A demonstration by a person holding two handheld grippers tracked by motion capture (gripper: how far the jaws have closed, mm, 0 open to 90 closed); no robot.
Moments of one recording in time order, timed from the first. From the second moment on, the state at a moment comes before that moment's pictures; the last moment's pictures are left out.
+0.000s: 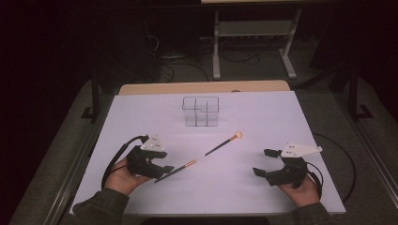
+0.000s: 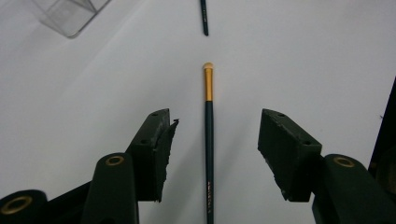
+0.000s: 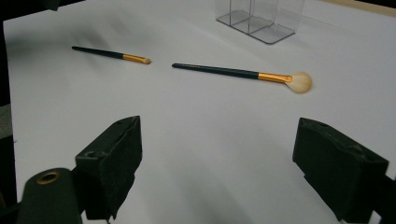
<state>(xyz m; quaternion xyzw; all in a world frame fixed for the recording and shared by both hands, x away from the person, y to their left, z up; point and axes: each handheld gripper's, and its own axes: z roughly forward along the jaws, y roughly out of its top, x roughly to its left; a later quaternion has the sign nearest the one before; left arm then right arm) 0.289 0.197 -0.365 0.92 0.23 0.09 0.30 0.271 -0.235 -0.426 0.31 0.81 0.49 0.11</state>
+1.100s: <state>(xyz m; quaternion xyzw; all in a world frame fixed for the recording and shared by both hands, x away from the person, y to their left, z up) 0.325 0.150 -0.403 0.96 0.23 0.02 0.17 0.272 -0.236 -0.426 0.31 0.81 0.49 0.10</state>
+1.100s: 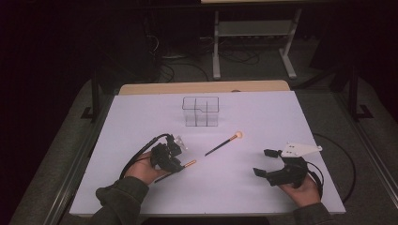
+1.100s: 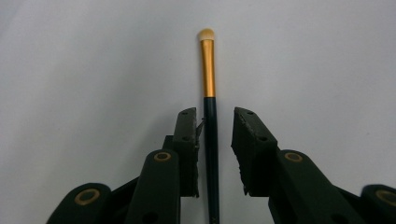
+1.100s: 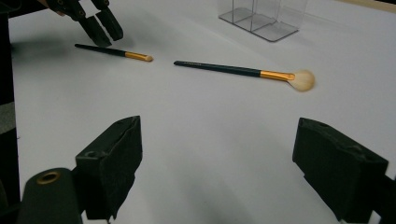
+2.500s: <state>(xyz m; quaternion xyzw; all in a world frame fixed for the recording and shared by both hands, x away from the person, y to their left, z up) 0.311 0.154 -0.371 0.94 0.23 0.04 0.24 0.272 -0.234 -0.428 0.31 0.81 0.48 0.10</state>
